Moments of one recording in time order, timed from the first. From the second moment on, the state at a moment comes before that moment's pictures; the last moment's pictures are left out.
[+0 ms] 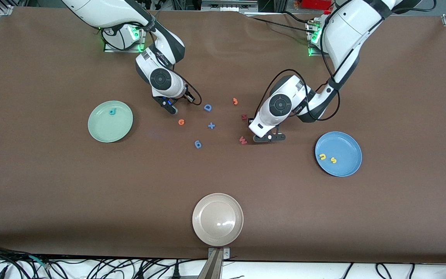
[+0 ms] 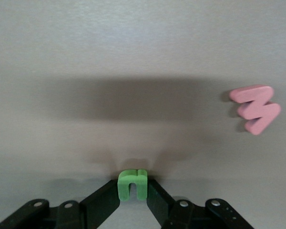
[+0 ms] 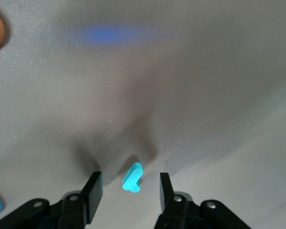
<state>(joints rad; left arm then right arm) -0.15 0.65 -0.47 -1.94 0.17 2.36 -0.78 0.09 0.48 0.61 -2.27 0.00 2.43 1.39</state>
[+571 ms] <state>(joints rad) -0.06 0.51 -0.46 -1.78 0.19 1.93 -0.64 0.09 0.49 0.61 -2.27 0.00 2.45 1.39</state>
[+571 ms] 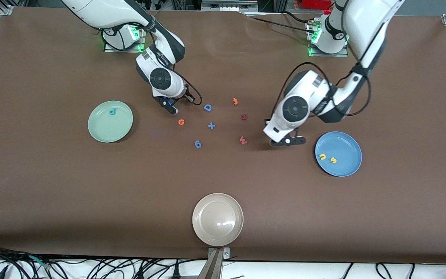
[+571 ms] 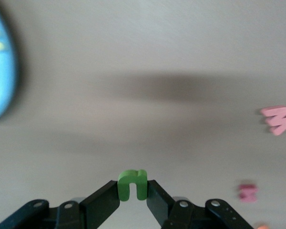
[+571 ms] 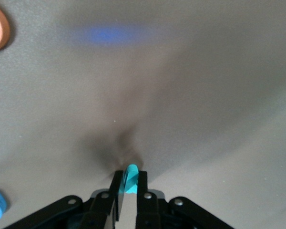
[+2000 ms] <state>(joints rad) 0.31 0.61 -0.45 -1.76 0.43 1.98 -0.15 0.03 0.36 0.34 -1.96 -0.01 1.83 0.87</state>
